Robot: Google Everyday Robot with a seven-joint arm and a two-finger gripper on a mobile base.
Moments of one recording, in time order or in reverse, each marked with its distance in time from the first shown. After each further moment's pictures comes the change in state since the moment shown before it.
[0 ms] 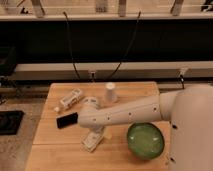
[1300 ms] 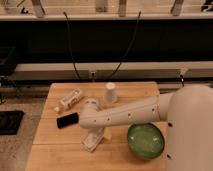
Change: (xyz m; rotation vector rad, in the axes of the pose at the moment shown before) arm -0.005 -0.002 0.018 0.007 -0.025 -0.112
